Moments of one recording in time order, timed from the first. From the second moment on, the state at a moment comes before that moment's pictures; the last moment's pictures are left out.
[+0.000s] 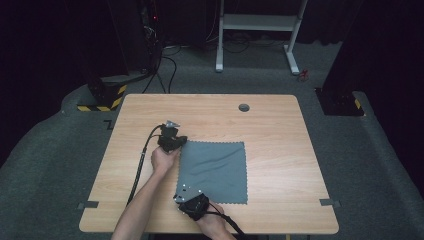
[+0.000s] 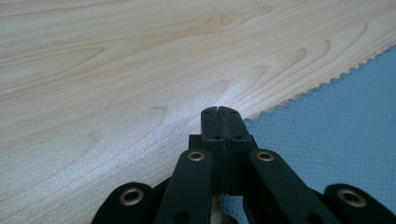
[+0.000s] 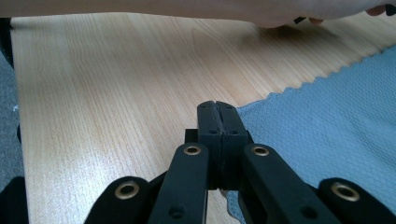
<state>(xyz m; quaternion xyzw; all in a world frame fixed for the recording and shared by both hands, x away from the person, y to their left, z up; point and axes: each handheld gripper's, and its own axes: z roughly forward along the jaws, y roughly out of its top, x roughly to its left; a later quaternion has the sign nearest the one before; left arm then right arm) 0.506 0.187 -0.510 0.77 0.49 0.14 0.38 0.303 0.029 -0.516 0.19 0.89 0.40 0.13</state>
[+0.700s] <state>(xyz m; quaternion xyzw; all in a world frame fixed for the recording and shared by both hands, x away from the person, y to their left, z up) 0.499 0.215 -0.477 0.77 0.49 0.14 0.39 0.300 0.038 -0.486 0.17 0.88 0.43 0.12</state>
